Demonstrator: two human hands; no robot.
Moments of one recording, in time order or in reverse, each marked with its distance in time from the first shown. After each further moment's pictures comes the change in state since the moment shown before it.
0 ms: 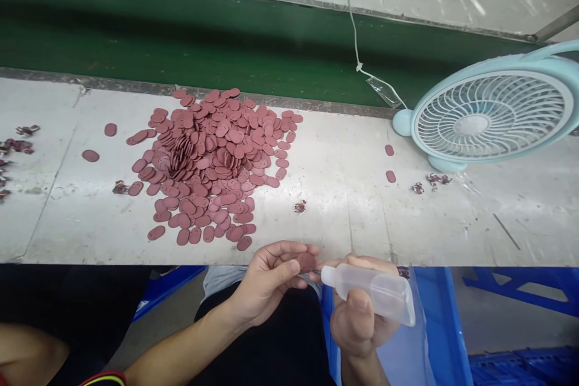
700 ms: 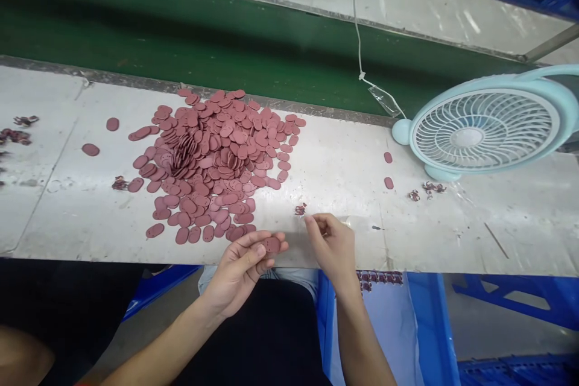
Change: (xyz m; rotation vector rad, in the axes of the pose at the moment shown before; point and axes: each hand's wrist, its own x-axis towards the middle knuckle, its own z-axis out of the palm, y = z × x) left_hand -0.009 0.025 -0.036 0.000 0.188 0.082; right_hand 0.066 0.060 0.000 -0.359 -0.349 0.318
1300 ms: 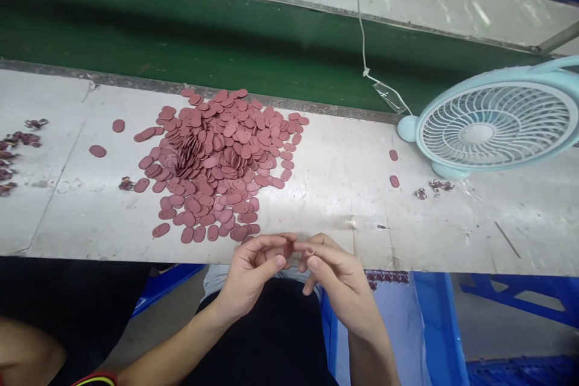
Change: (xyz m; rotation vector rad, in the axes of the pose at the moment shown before) left_hand 0.000 -0.010 0.008 0.205 -0.102 0.209; right_hand -0.050 -0.043 -0.008 0.269 -0.407 0.073
